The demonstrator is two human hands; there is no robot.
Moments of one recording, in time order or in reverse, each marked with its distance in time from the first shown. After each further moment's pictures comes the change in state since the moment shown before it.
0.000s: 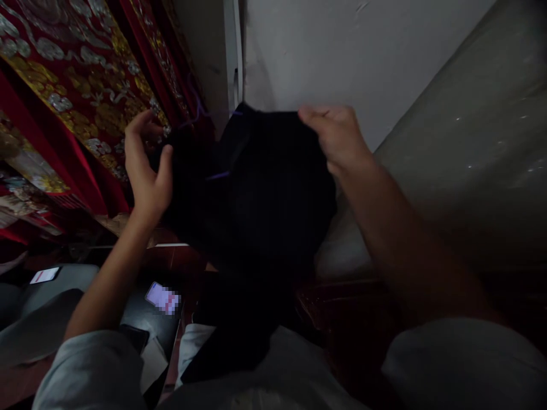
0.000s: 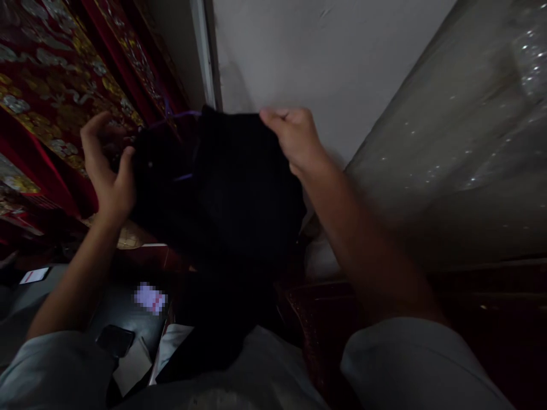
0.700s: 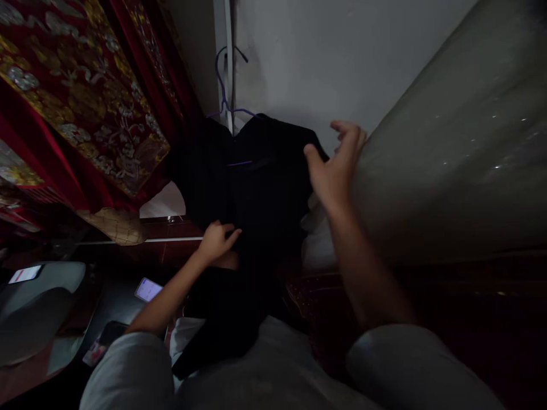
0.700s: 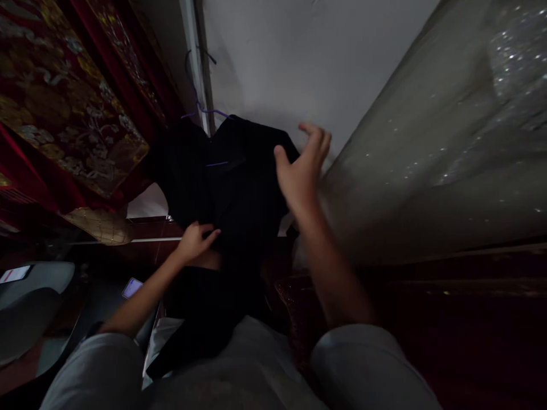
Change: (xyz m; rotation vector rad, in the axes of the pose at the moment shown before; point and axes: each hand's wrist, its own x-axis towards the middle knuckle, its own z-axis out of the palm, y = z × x) left_hand -0.172 -0.013 0.123 0.071 -0.811 -0.213; right_hand -0.046 0.072 -0.030 -0.506 0.392 -0.275
